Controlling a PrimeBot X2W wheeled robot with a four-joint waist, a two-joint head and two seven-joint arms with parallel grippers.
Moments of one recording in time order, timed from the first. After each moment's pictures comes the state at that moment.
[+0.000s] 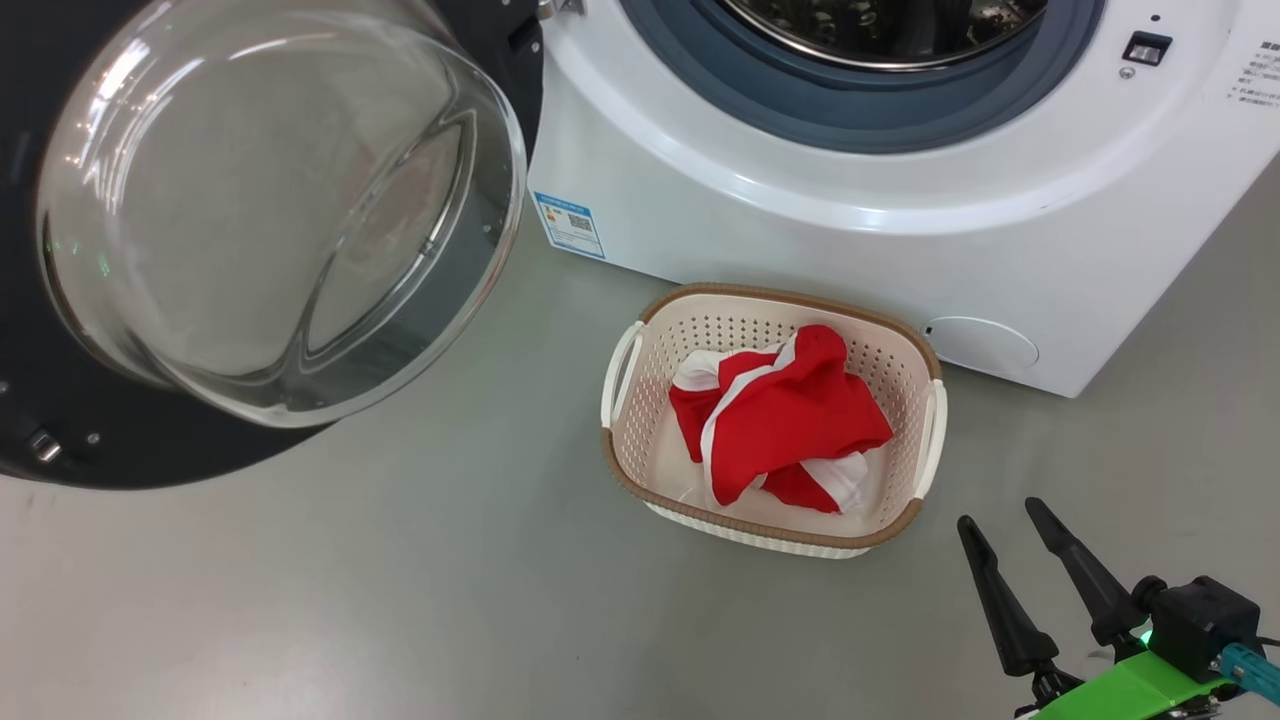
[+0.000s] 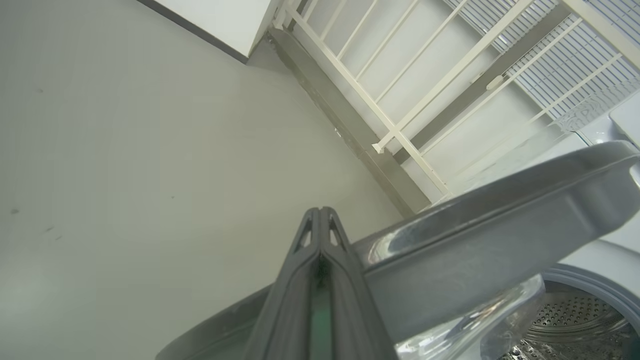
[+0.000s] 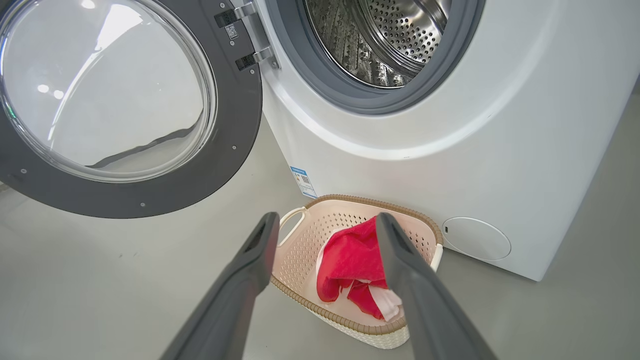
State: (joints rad) left arm -0.85 0.53 0.21 0.92 -1.10 -0.12 0.32; right arm 0.04 -0.24 0.16 0.16 0.49 0.12 -0.26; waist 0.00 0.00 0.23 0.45
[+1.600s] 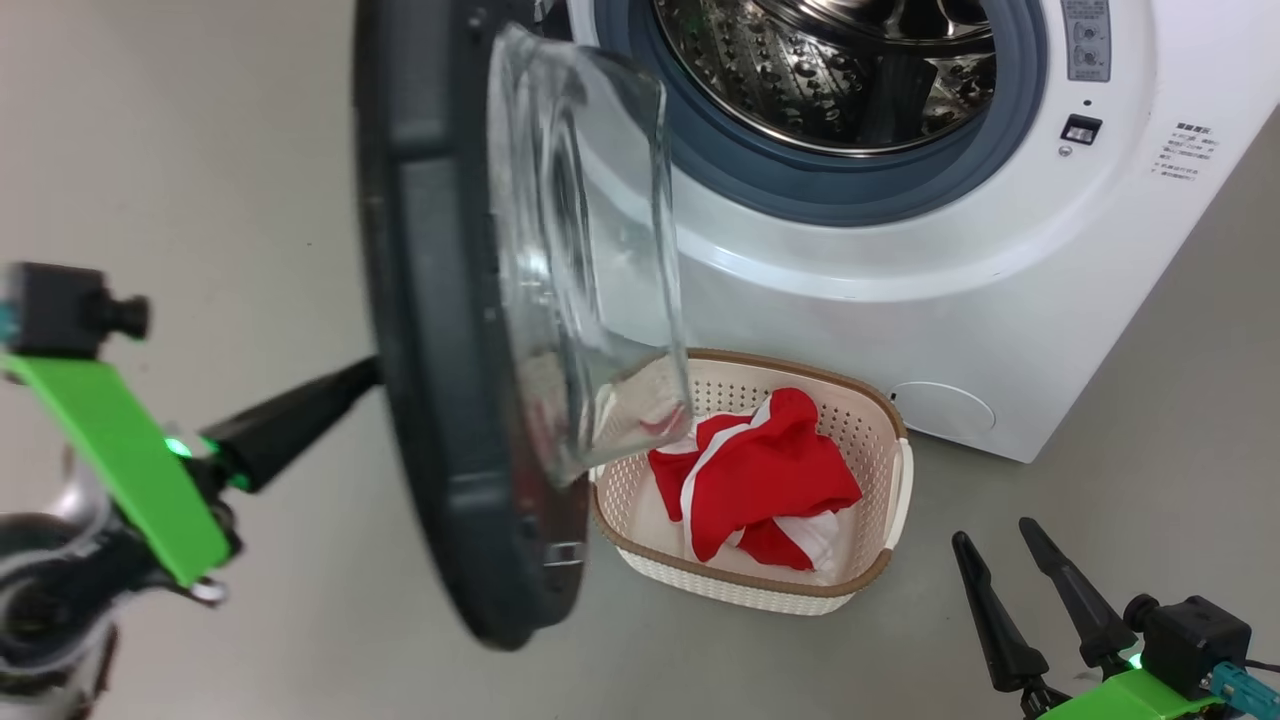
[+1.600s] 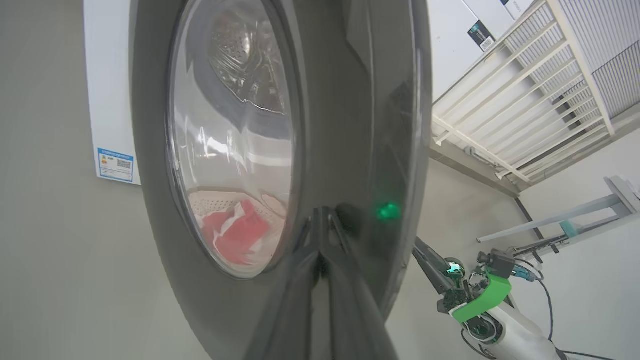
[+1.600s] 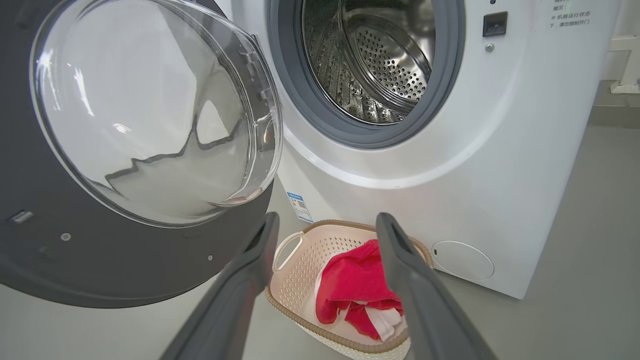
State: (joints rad) left arm -0.53 0.63 -0.28 0.00 -1.46 -0.12 0.60; right arm 0.06 -0.19 0.14 0.17 0.49 0.12 -0.26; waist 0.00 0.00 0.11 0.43
